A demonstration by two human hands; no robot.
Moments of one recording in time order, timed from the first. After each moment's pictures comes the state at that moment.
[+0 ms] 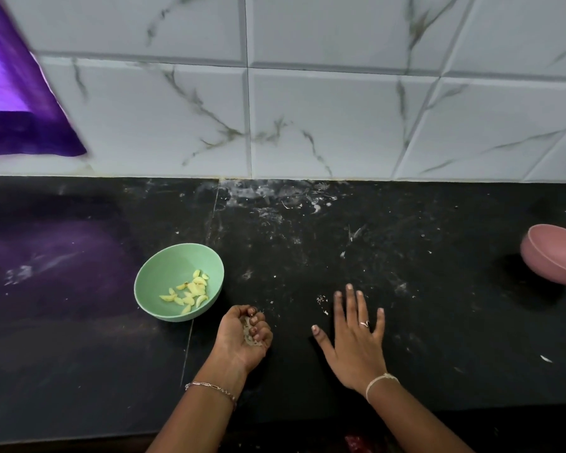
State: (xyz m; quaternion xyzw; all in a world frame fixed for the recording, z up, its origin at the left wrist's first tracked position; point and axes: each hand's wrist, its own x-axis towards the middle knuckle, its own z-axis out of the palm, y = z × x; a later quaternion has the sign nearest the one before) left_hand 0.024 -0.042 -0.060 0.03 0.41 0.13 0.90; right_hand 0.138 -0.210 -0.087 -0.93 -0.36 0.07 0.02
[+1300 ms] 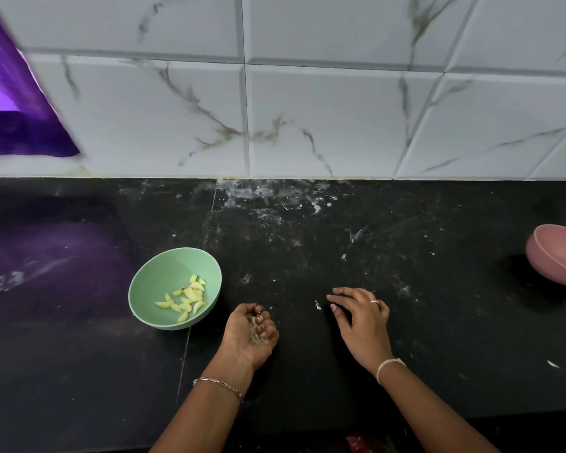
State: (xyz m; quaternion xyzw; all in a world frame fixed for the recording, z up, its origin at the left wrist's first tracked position) left_hand 0.043 -0.038 -0.060 0.03 0.43 0.12 0.89; right_hand 0.179 -0.199 -0.081 -0.89 -0.35 0.01 0.28
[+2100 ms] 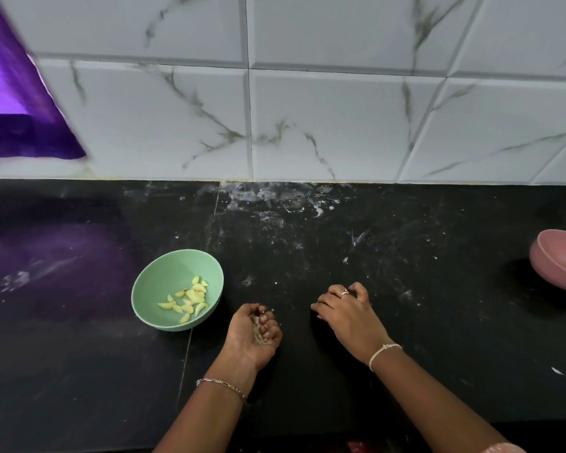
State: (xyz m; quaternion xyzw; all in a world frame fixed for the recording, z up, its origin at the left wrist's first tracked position) left_hand 0.047 -0.040 -0.054 0.04 0.43 0.13 0.89; right_hand 0.190 -0.183 -0.068 -0.81 -0.58 -0.09 0.00
